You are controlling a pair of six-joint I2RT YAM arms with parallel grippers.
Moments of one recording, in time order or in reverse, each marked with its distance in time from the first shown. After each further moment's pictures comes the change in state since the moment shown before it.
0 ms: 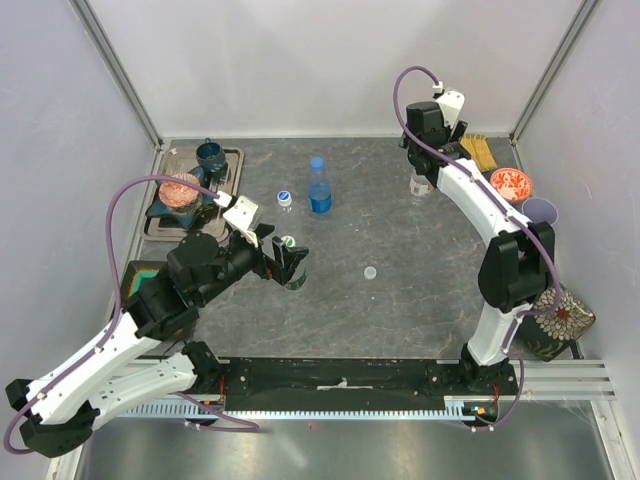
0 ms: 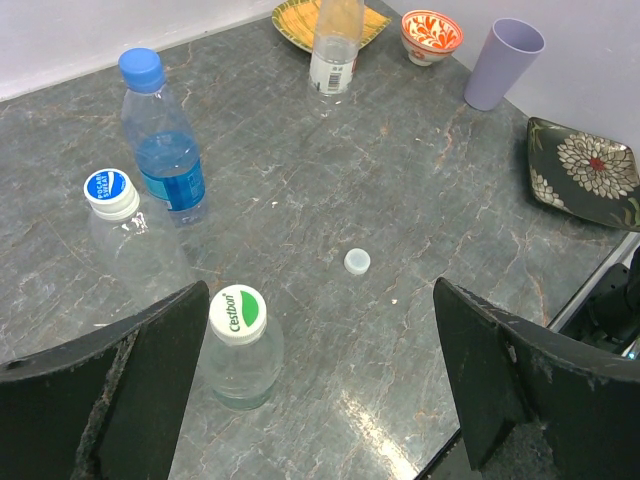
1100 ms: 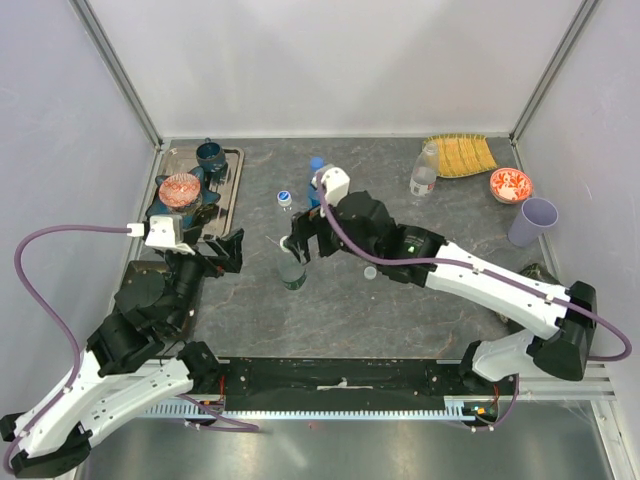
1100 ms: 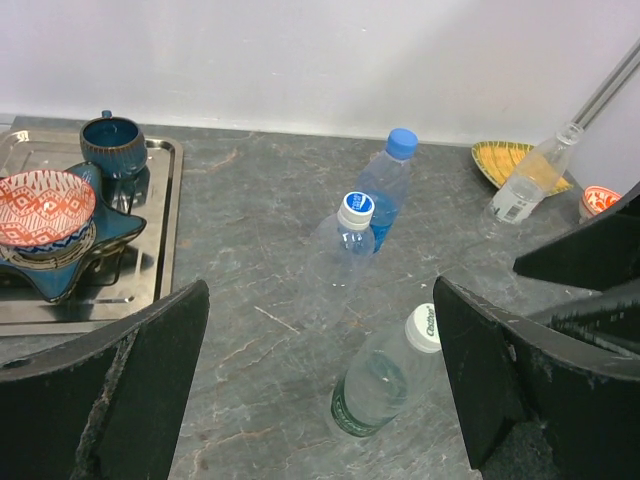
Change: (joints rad) left arm 0.000 -0.286 -0.089 -0.027 -0.536 -0.045; right arm 0.700 -0.460 -0.334 0.042 -0.512 -0.070
